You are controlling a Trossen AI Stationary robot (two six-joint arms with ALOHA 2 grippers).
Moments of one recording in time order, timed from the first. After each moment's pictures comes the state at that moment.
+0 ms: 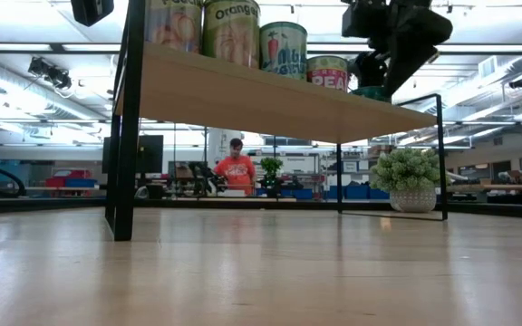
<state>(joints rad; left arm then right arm) -0.55 1.05 0.86 -0.24 -0.63 -0.85 -0.15 1.36 1.21 -0.99 -0.02 -0.28</state>
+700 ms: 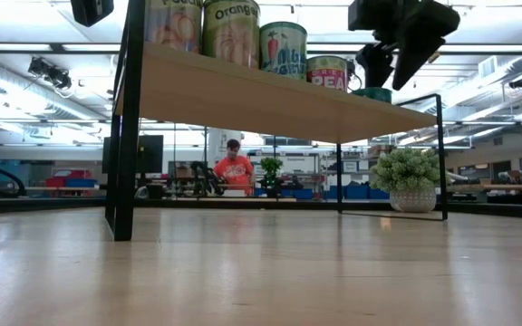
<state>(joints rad) -0.55 1.05 0.86 -0.24 -0.63 -0.85 -0.16 1.36 1.29 -1.13 0.03 -0.31</state>
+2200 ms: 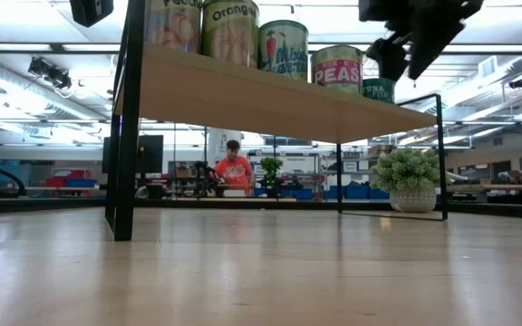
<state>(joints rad) -0.55 1.05 0.86 -0.24 -0.63 -0.86 -0.08 1.32 1.26 -1.14 -0.01 -0.20</state>
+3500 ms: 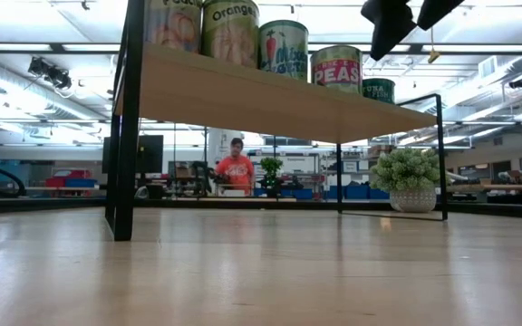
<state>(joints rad) -0.55 1.05 0.98 -0.24 -0.59 -0.61 0.35 1.42 1.26 -0.89 0.14 0.09</state>
